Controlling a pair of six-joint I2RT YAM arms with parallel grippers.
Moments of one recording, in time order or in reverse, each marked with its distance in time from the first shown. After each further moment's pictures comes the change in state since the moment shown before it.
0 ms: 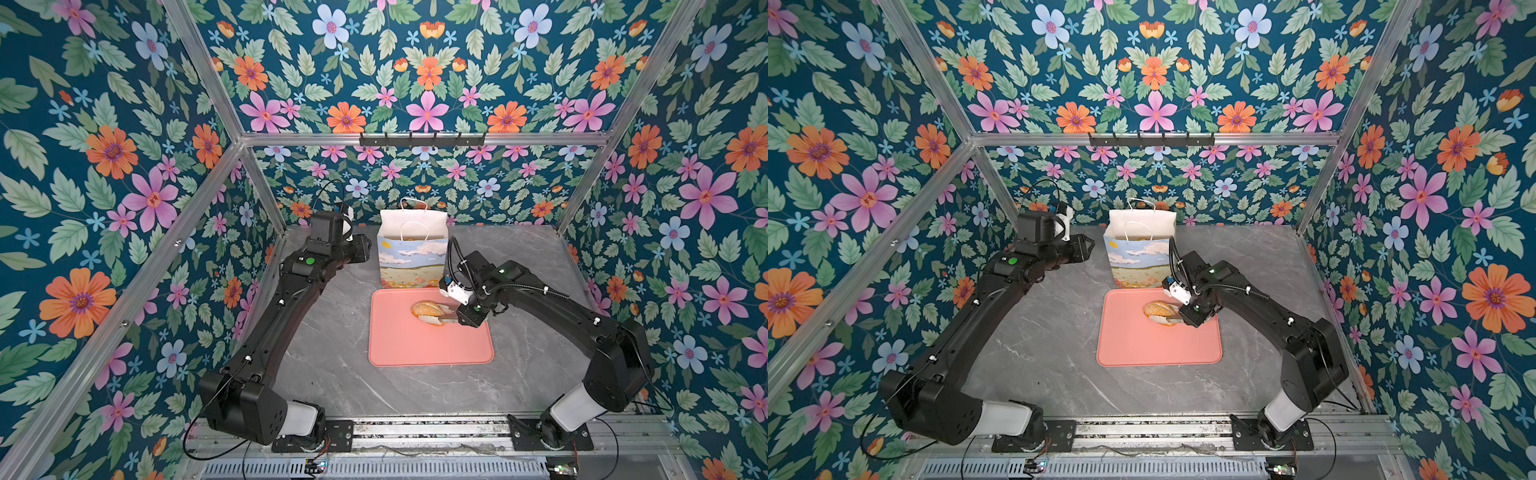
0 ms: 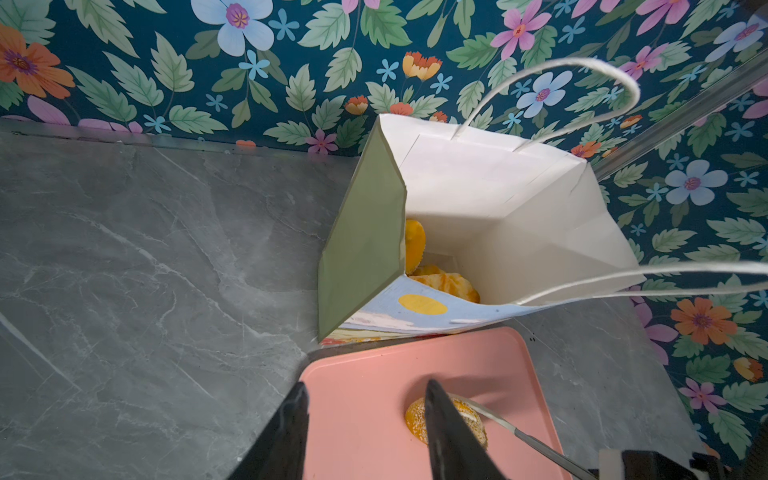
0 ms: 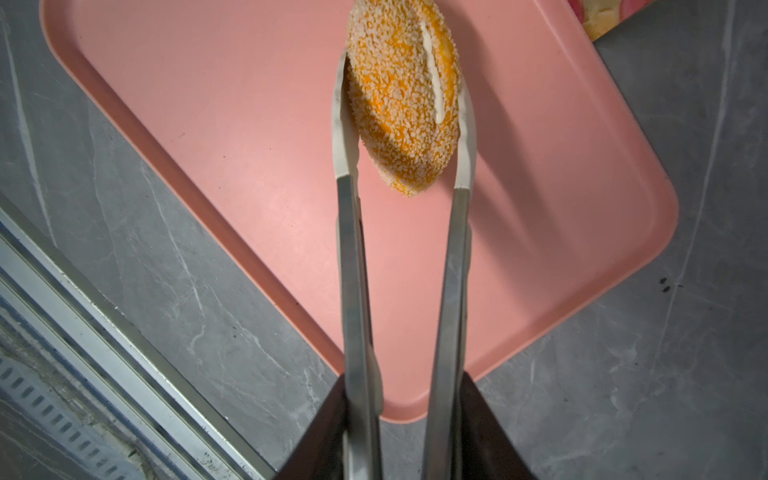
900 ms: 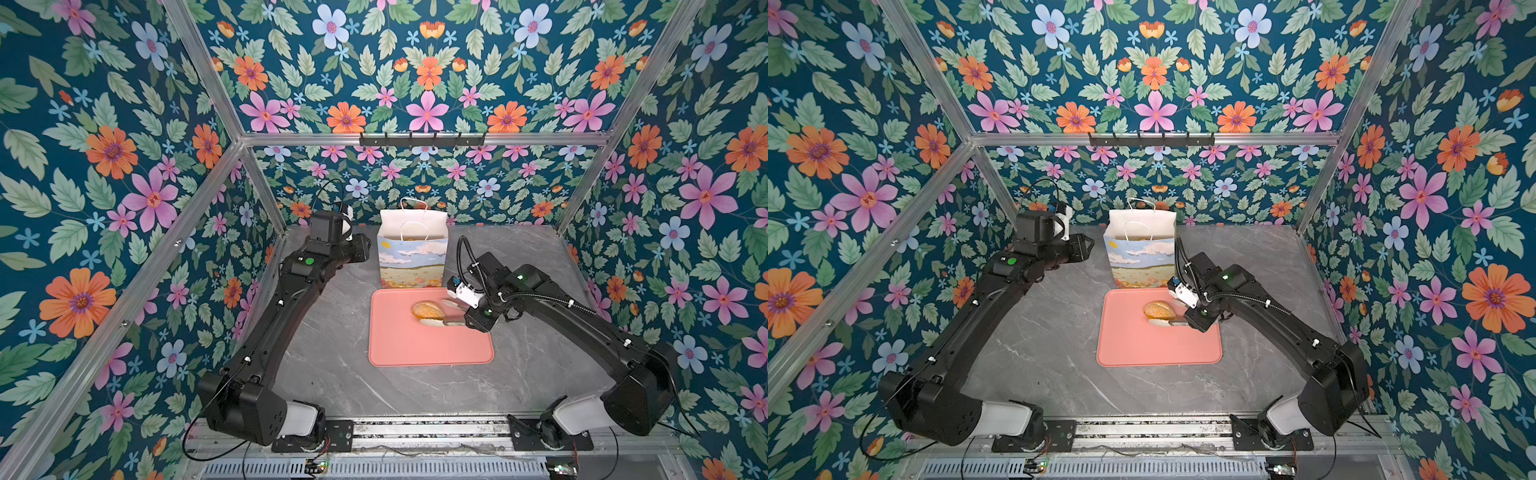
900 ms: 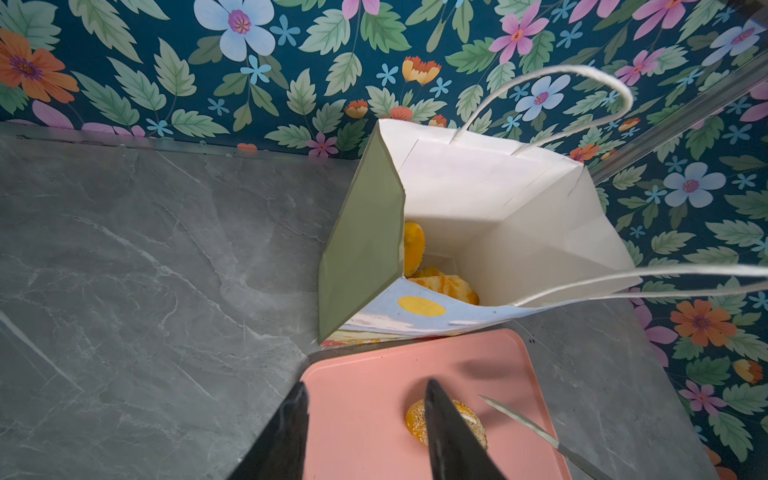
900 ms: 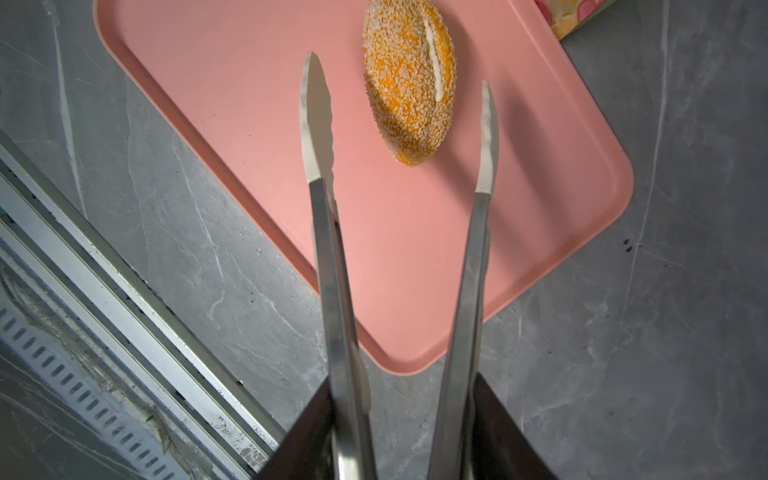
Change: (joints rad) left arm 0.000 -0.003 0.003 0.000 -0.003 0.000; right arm 0.011 -0.134 -0.019 -0.062 0.034 0.009
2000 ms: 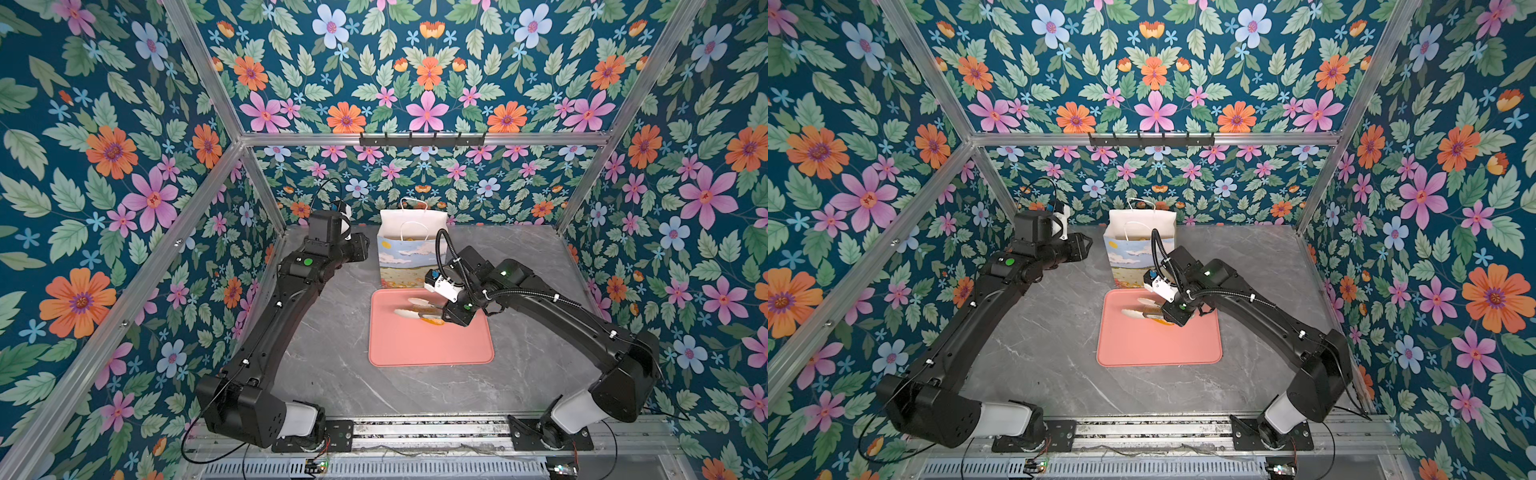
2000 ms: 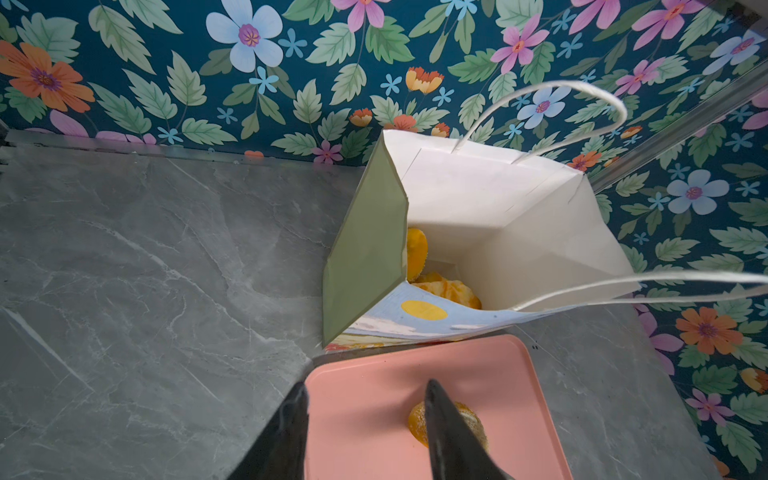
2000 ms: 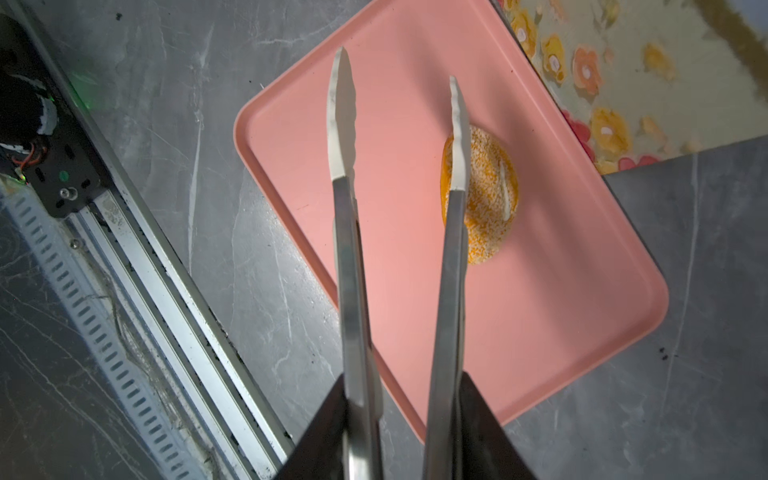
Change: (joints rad) left arm 0.000 -0.006 0.004 0.000 -0.015 0.001; right arm 0.116 0.069 0.131 0.041 -0.074 0.058
